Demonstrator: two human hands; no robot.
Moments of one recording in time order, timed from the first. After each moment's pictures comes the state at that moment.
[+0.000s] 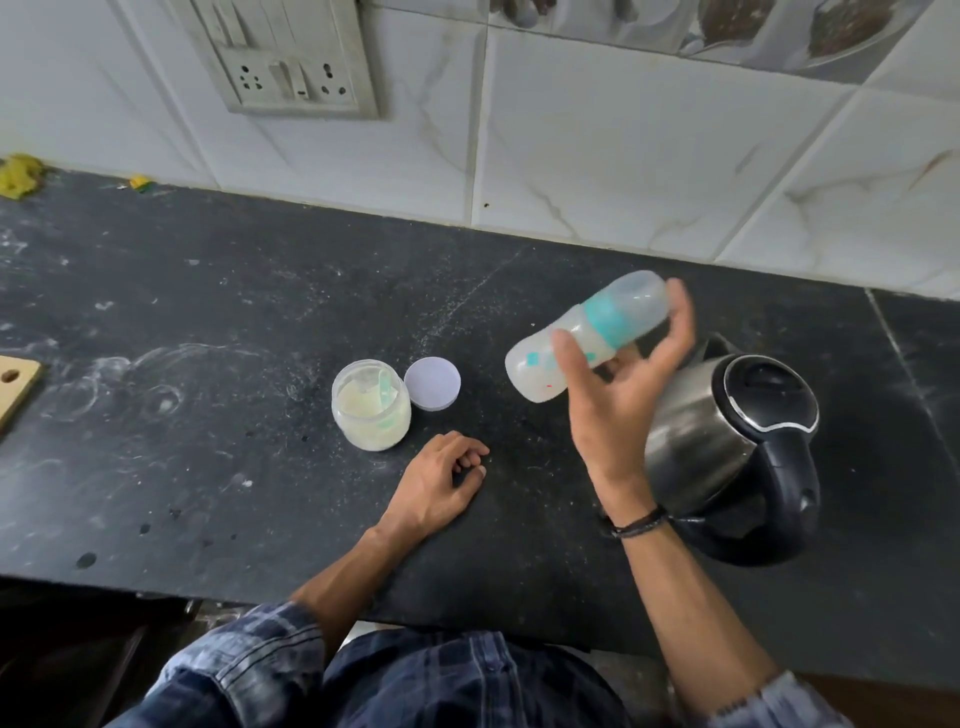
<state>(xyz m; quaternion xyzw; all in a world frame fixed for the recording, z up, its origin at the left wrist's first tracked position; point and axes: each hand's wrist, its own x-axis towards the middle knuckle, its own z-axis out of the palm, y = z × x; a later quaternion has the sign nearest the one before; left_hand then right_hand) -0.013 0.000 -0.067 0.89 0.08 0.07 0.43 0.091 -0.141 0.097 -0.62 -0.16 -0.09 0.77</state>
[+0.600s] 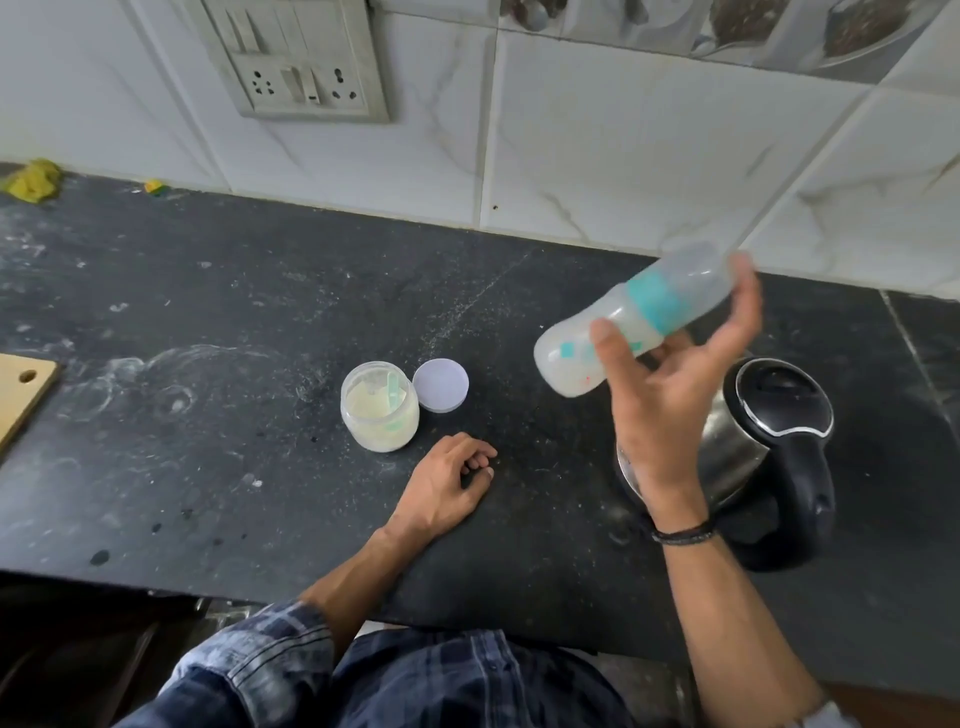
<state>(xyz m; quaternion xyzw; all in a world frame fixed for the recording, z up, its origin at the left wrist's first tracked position) -0.011 -0.001 -0.063 0.90 0.08 0.09 0.43 0.102 -0.156 0.109 -0.61 -0.23 -0.10 0.76</state>
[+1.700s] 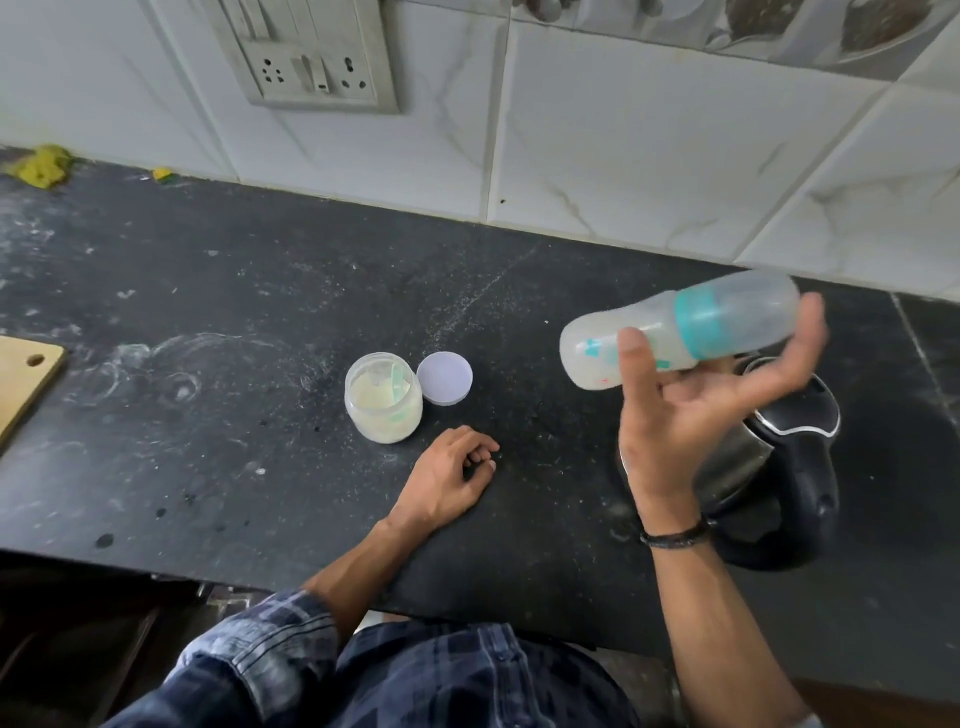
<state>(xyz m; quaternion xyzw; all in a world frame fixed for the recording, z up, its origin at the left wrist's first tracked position) -0.012 -0.001 -0.066 0.90 0.08 0.08 0.43 0.095 -0.160 0.104 -0.60 -0.26 -0.23 0.72</state>
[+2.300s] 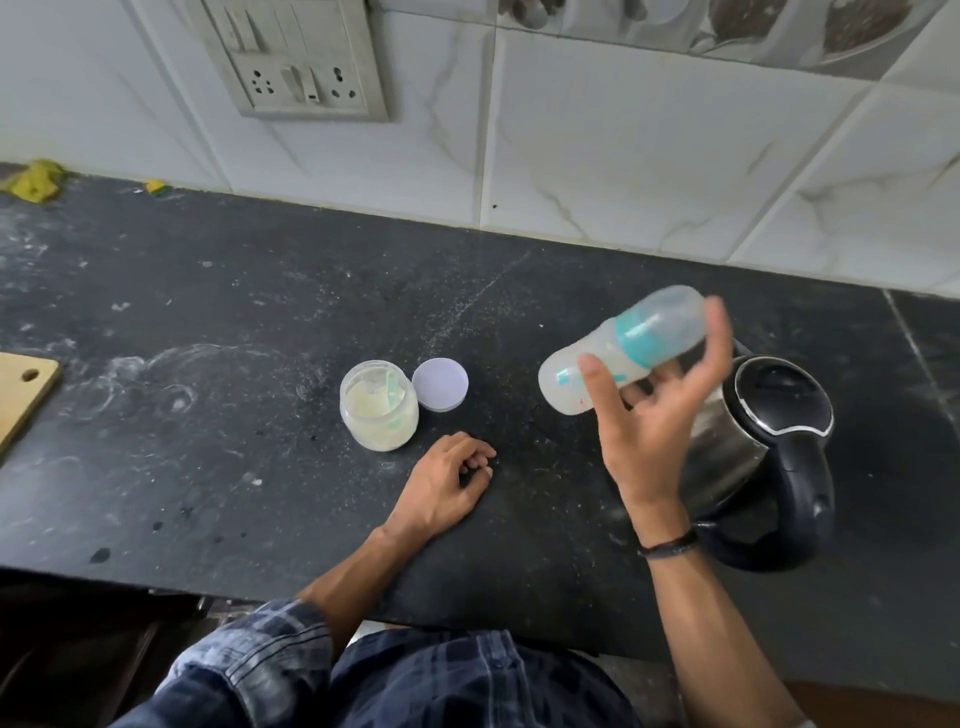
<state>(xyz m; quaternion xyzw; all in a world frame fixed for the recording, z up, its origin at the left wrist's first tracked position) -0.013 -0.002 -0.067 0.90 0.08 0.08 0.43 0.096 -0.168 0.078 -0.66 -0.20 -0.10 0.72</state>
